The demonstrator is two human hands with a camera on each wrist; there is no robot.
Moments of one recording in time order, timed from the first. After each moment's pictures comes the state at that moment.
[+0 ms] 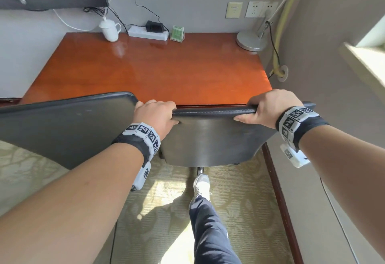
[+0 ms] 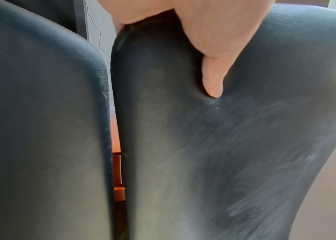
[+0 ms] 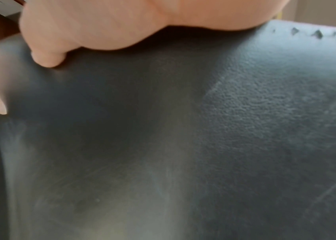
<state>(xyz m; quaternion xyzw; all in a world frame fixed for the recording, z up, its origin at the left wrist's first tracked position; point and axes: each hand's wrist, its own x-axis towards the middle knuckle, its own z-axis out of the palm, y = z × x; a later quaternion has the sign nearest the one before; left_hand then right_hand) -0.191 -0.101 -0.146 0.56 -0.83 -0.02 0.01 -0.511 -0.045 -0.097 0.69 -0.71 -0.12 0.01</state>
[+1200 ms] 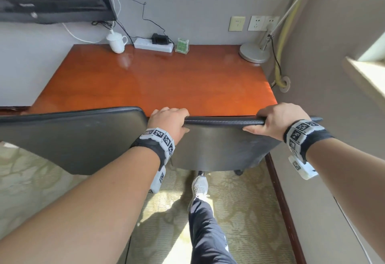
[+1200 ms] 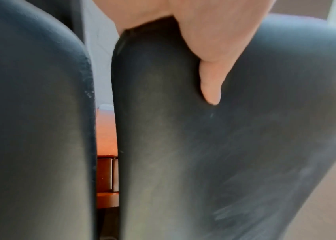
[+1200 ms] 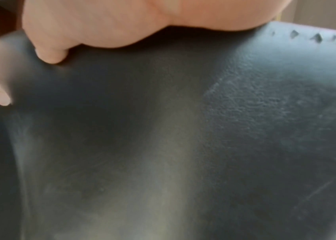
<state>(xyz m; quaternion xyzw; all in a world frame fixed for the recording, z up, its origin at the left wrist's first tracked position) -0.195 -0.121 -0.140 0.53 -0.85 -0.04 0.01 -0.507 -0.053 -0.100 0.66 -0.74 -0.13 0.00</state>
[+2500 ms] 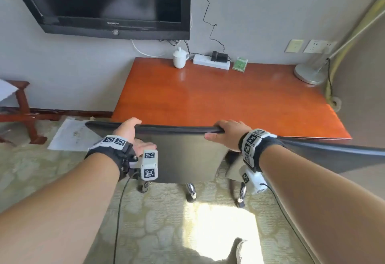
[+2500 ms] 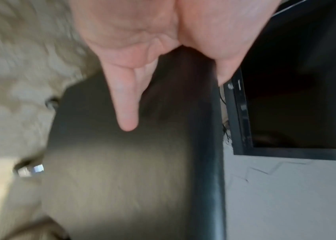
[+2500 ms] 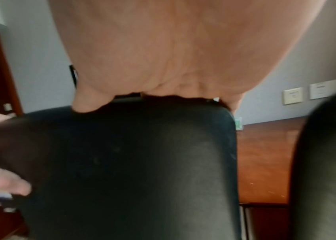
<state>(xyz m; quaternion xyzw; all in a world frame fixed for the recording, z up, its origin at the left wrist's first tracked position) 0.228 -0.233 -0.112 0.68 -0.11 -0.65 0.32 -0.093 -0.197 -0.105 0.67 -0.70 -0.06 -0.23</state>
